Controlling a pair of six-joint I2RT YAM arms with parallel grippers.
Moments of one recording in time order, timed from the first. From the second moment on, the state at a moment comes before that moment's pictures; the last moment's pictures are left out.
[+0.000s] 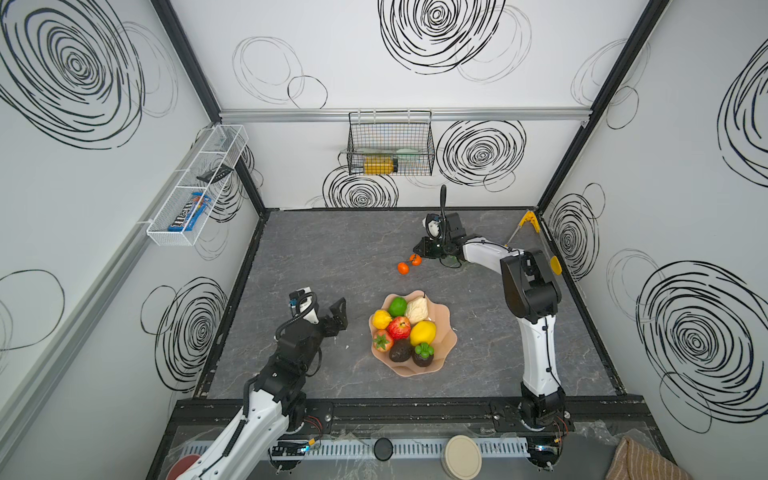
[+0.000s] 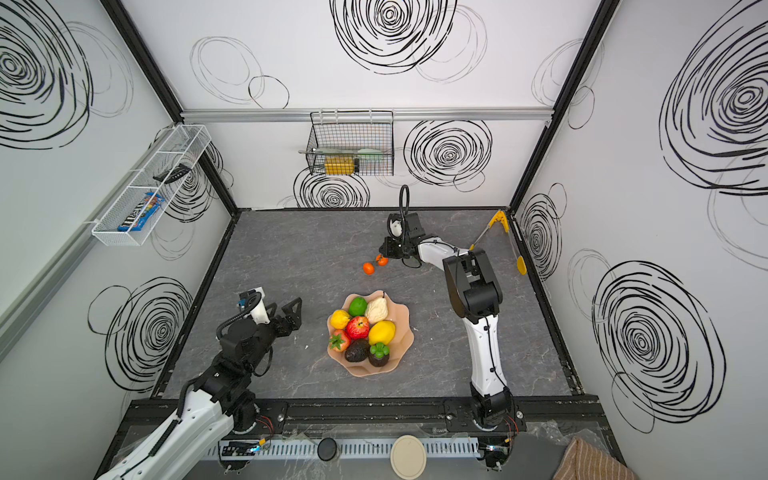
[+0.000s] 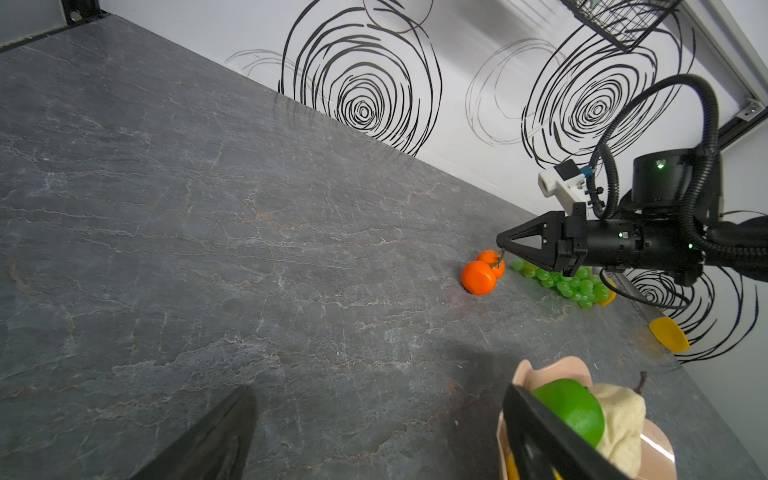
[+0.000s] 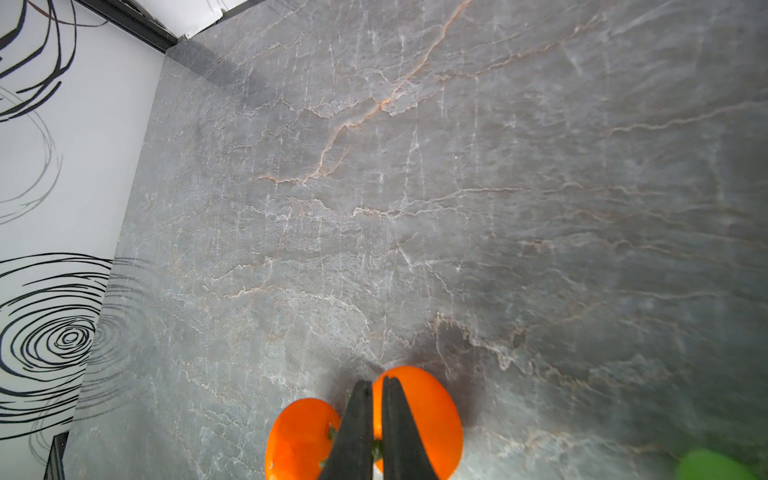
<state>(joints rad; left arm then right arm) -0.36 0.49 0.12 0.07 -0.15 -0.54 0.37 2.19 1.56 -0.16 -0.44 0.40</state>
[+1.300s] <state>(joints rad) -0.34 0.52 0.11 0.08 -0.13 -0.54 0.66 1.41 1.07 -0.38 -0.37 0.27</state>
